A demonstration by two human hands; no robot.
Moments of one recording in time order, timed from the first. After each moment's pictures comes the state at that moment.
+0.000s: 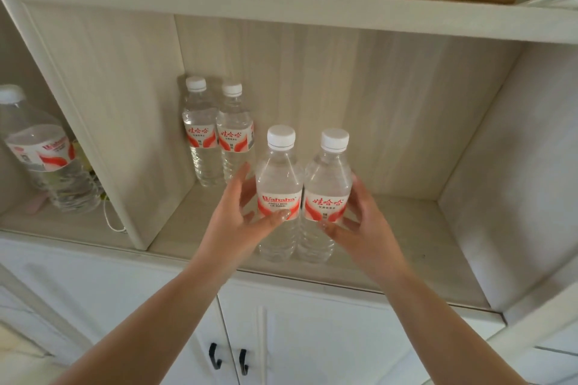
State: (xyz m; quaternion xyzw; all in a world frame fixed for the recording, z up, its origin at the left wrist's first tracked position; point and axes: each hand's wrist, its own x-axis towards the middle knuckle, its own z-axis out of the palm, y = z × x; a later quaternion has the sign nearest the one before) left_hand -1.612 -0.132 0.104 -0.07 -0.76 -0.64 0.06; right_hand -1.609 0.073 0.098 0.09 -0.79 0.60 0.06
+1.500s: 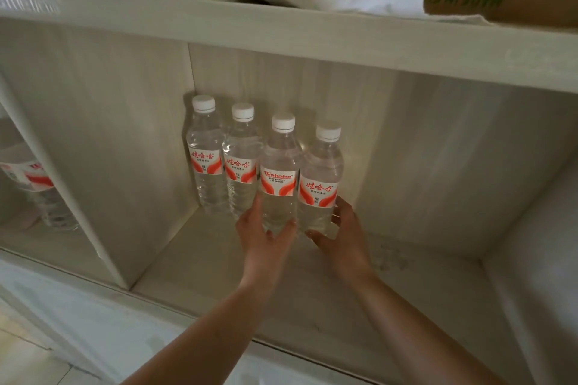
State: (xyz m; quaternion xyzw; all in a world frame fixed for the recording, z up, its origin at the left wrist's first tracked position) left_hand -1.711 -0.084 0.054 0.08 -0.71 -0.67 0.19; right_hand -1.743 0.051 0.047 0.04 -0.84 0.53 0.07
